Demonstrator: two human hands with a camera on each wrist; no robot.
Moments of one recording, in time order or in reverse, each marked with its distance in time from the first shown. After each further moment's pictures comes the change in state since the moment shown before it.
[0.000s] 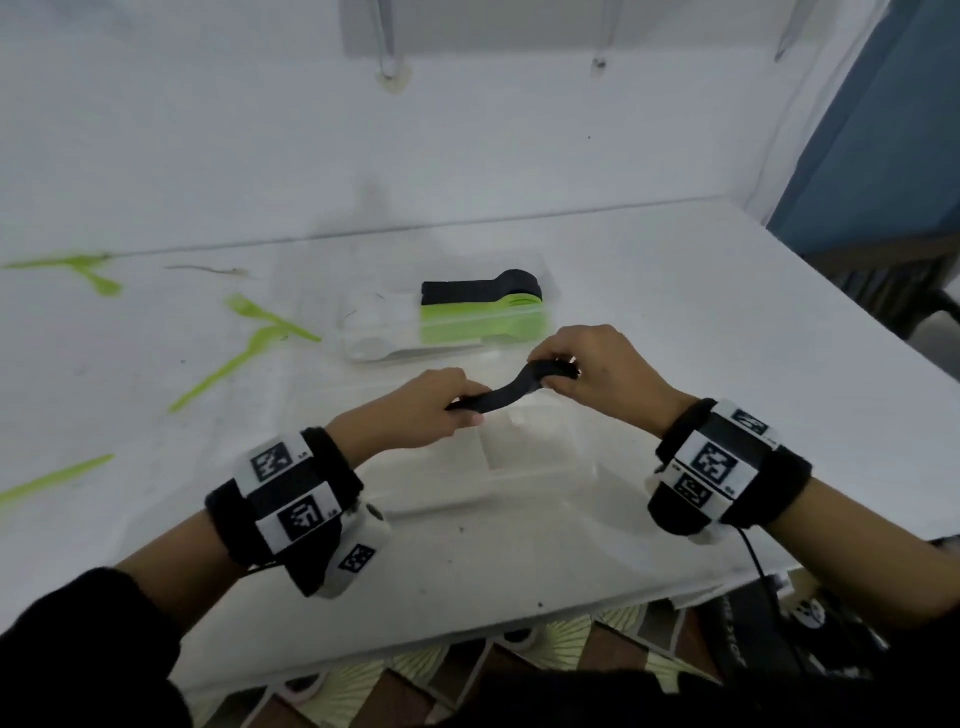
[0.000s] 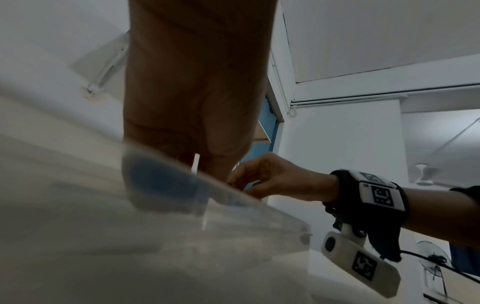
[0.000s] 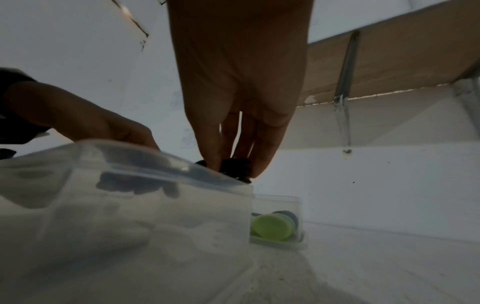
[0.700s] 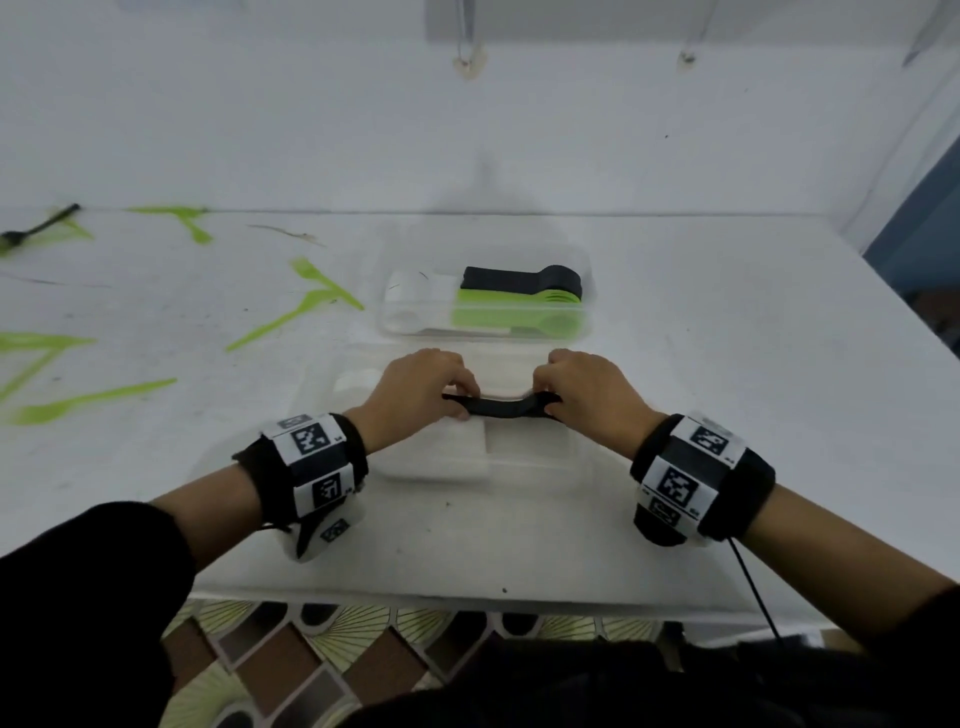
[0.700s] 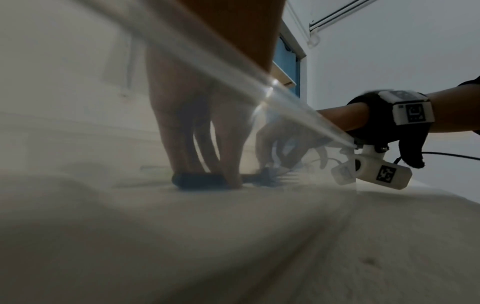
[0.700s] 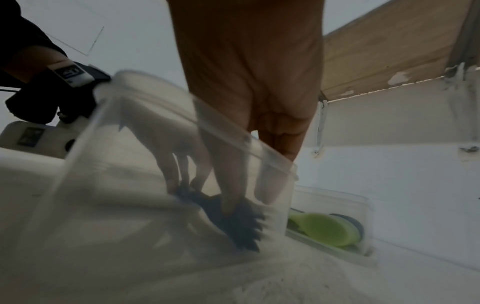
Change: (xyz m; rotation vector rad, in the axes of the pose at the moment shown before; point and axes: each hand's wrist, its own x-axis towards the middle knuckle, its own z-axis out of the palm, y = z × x) left_hand -0.005 -0.007 0.025 0.121 0.316 -0.271; right_hand 0.008 0.002 0.020 -0.325 -0.285 -0.121
